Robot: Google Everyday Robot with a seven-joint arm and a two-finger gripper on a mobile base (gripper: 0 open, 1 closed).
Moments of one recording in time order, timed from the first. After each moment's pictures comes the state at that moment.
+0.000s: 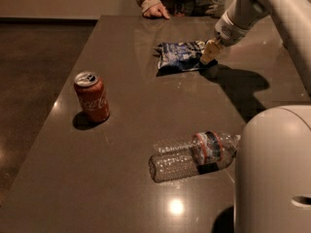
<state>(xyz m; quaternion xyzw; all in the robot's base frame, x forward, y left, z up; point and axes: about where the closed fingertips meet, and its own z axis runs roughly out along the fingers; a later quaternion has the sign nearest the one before) 0.717 -0.195 0.869 -0.40 0.89 0.10 0.20</state>
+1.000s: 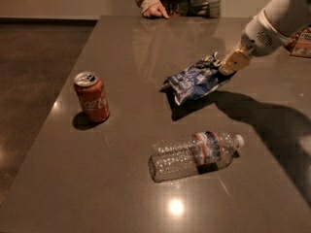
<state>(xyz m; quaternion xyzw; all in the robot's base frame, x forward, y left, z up) 0.587 -0.200 0.917 -0.46 0.85 0.13 0.22</state>
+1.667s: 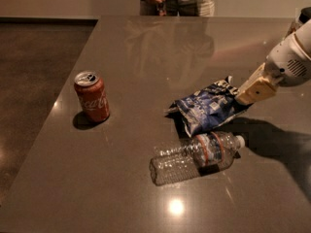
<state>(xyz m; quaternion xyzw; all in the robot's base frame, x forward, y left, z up) 0.488 -0.218 0.905 -0.46 0.85 0.16 0.20</state>
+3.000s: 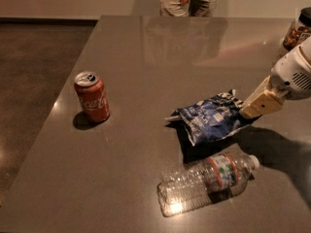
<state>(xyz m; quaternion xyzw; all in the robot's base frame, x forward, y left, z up) 0.458 -0.226 0.893 -0.44 0.87 0.15 0.18</state>
